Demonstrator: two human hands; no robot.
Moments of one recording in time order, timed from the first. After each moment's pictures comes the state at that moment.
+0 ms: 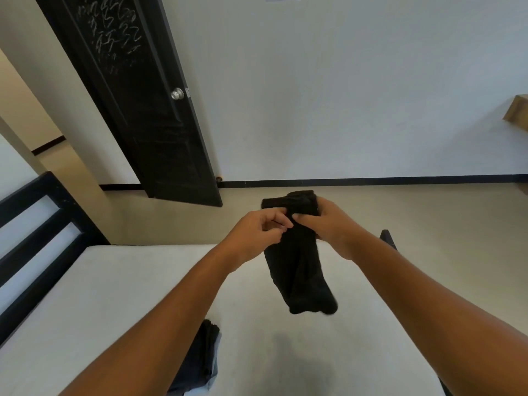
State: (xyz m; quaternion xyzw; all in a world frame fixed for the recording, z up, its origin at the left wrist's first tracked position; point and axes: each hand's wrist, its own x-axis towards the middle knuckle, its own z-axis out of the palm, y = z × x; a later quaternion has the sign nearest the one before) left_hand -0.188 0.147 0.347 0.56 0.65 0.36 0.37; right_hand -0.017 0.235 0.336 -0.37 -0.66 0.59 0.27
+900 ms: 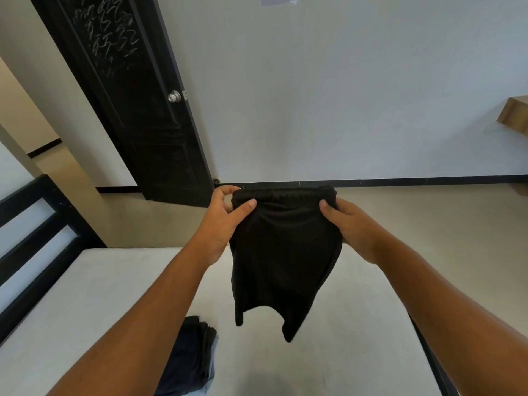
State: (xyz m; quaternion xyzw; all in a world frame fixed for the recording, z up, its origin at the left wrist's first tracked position) left_hand -0.221 0.142 0.360 0.40 0.60 0.56 0.41; right_hand 0.032 0.240 0.341 -0.37 -0.64 0.61 0.28
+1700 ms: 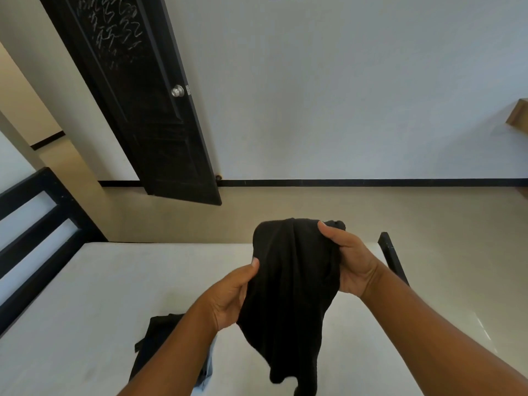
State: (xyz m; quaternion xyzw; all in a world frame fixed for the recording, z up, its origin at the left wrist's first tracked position) left_hand -0.205 0.094 0.260 0.22 0.54 0.47 0.66; right_hand 0.020 0.201 0.323 -0.33 -0.36 0.83 0.28
